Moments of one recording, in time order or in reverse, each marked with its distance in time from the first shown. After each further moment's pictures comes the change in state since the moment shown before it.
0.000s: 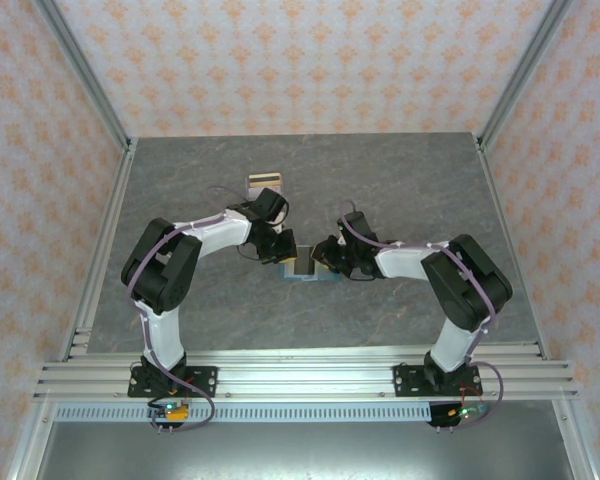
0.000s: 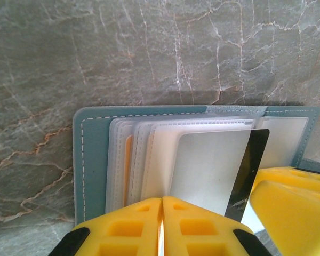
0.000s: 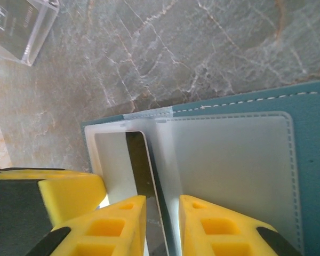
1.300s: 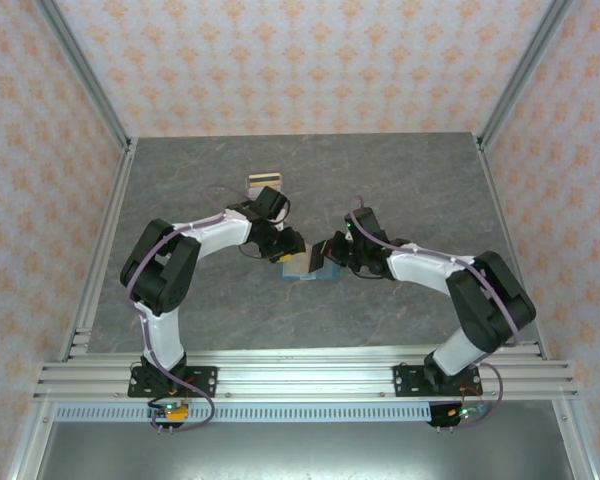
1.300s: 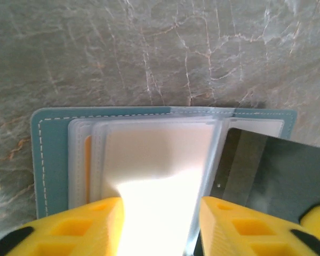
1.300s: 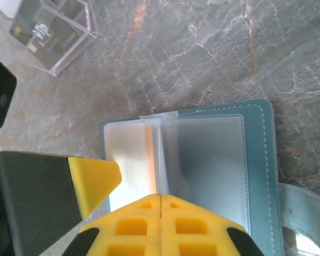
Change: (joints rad) left arm -0.003 -0.020 0.005 0.032 0.008 -0.033; right arm -0.006 -0.182 -0.018 -0.123 0.105 -0.104
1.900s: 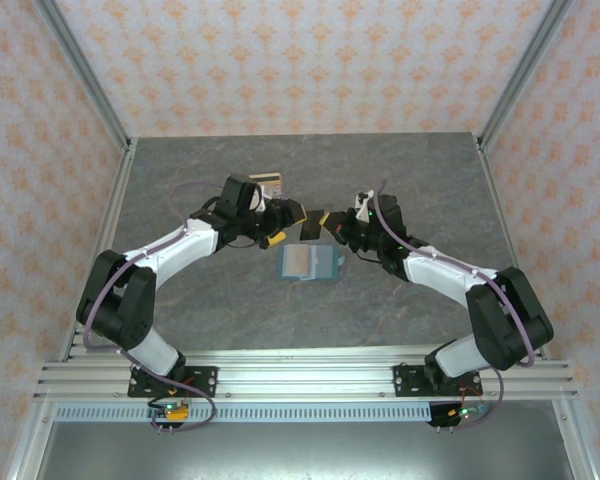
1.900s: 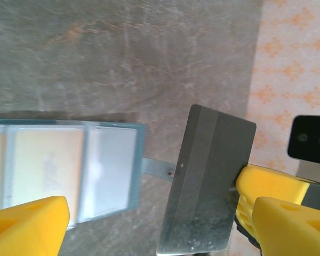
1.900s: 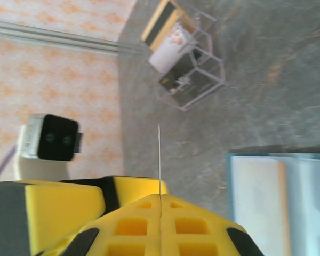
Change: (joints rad) left arm 0.080 -0.295 -0.170 0.306 0.172 -0.211; right arm -0.083 -0.111 -0.033 0.314 -0.186 0.216
